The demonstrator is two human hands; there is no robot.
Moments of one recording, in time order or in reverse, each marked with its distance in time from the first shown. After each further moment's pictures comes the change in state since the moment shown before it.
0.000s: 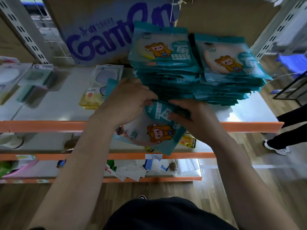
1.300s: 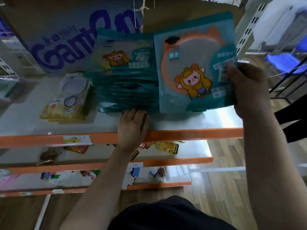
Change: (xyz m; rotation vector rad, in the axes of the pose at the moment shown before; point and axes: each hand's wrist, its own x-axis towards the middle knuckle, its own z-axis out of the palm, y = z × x) left_hand 0.044 0.058 0.159 0.013 0.439 -0.252; right_hand 0.014 0.118 -0.139 0.697 0.558 0.411
